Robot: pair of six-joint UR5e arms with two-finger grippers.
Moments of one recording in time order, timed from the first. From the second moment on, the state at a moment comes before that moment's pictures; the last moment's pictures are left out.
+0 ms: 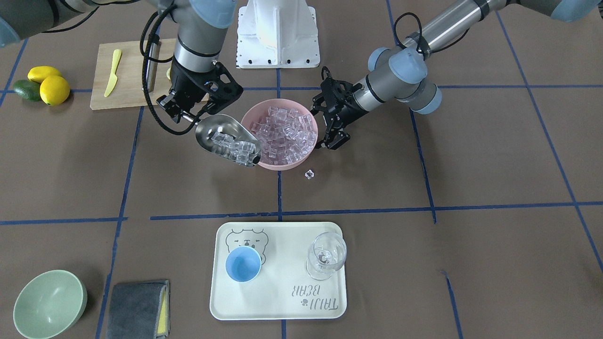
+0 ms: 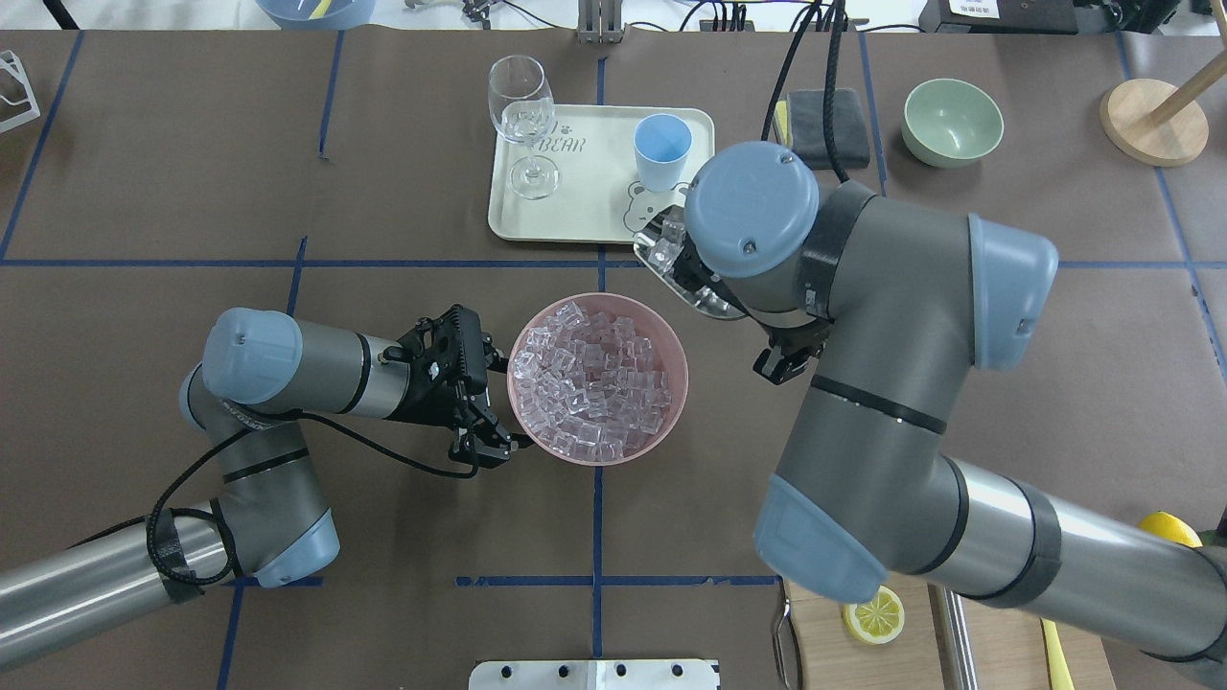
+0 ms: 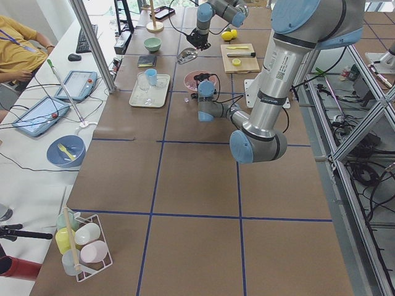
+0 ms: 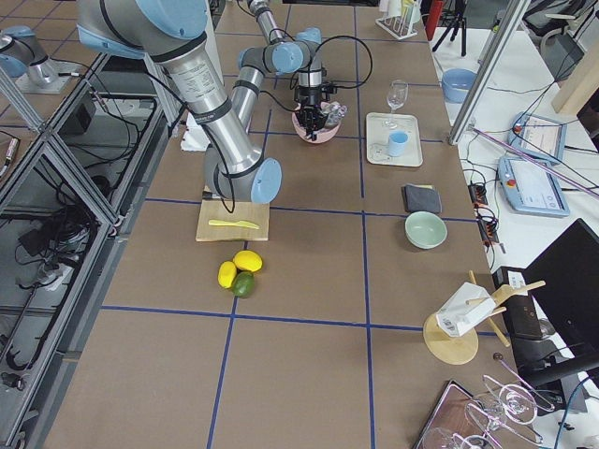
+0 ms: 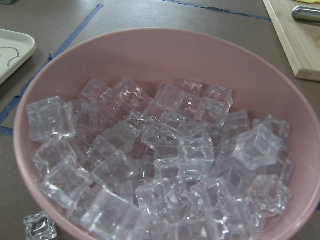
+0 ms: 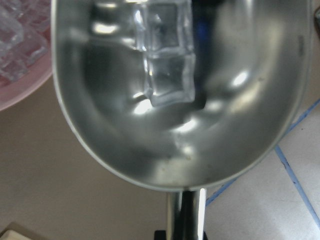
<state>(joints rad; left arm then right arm) -0.50 -2.03 -1.45 -2.76 -1.98 -0.17 0.58 -0.87 1.93 -2.31 1.69 0.19</state>
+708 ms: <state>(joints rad) -0.50 -2.03 -1.44 -2.76 -1.98 -0.17 0.80 -0.82 1.70 -2.22 1.81 0.05</state>
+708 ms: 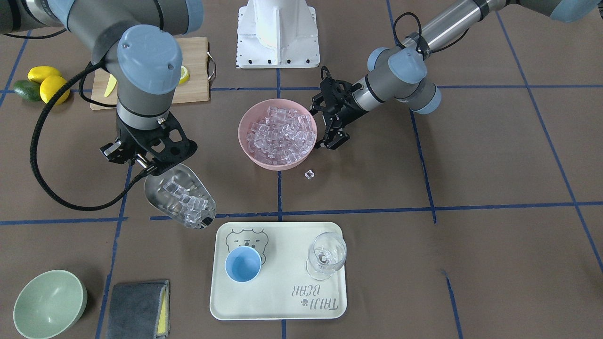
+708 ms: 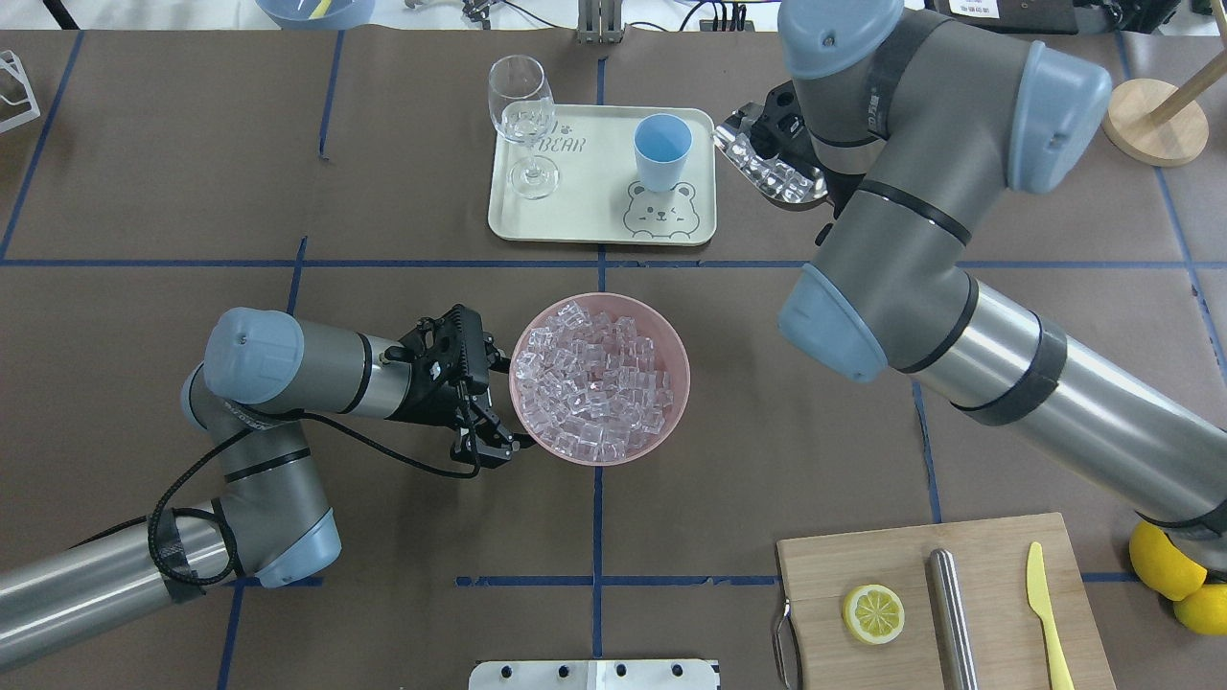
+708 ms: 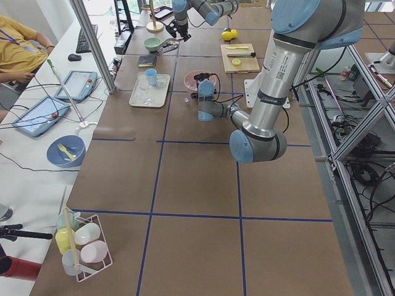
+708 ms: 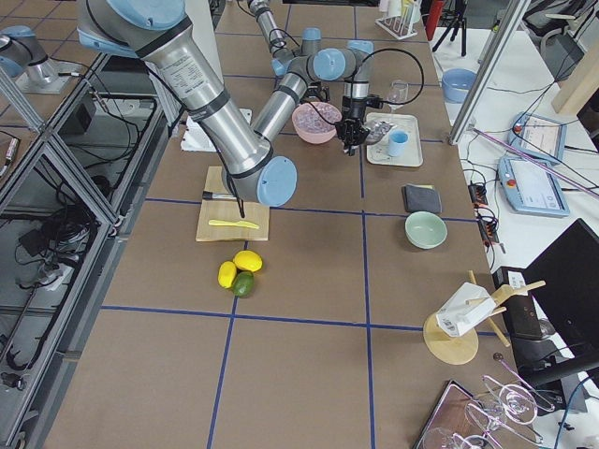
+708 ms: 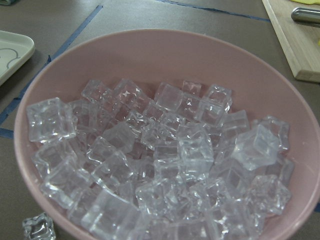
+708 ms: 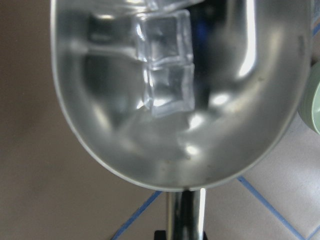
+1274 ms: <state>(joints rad) -0.50 -2.03 -1.45 -2.77 -1.98 -0.17 0.81 -0.73 1.50 -2.11 1.83 0.05</state>
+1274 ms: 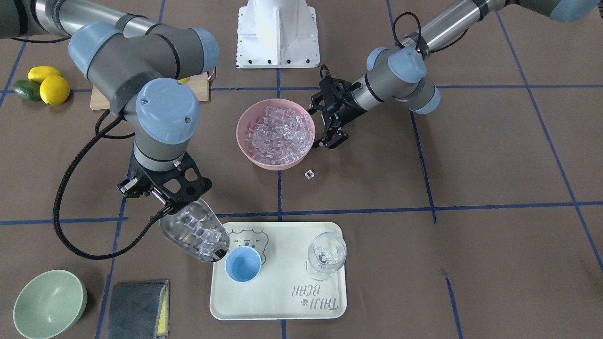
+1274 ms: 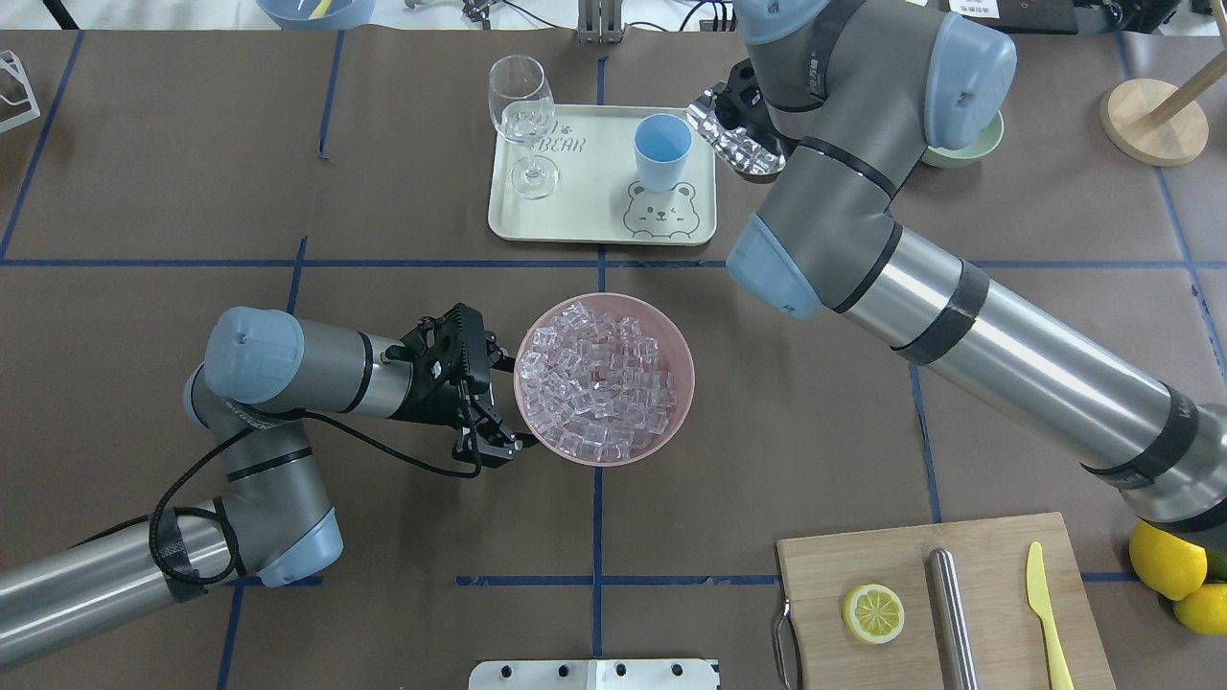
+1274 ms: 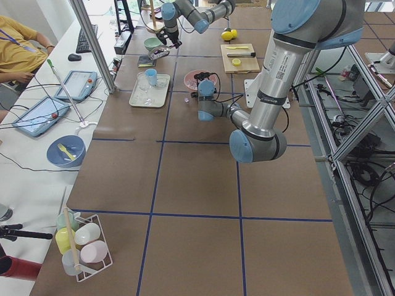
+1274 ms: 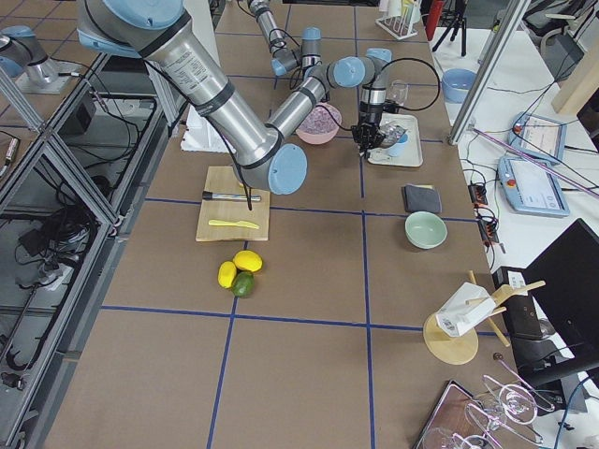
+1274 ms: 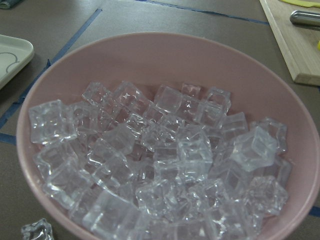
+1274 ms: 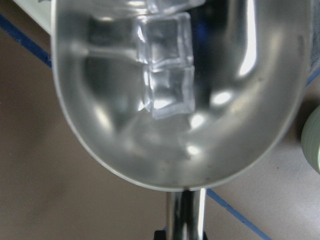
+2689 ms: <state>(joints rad) -0.50 -2.03 -1.44 -2.77 -1.98 -0.17 0.83 -0.45 1.25 -2.54 1.79 -0.21</state>
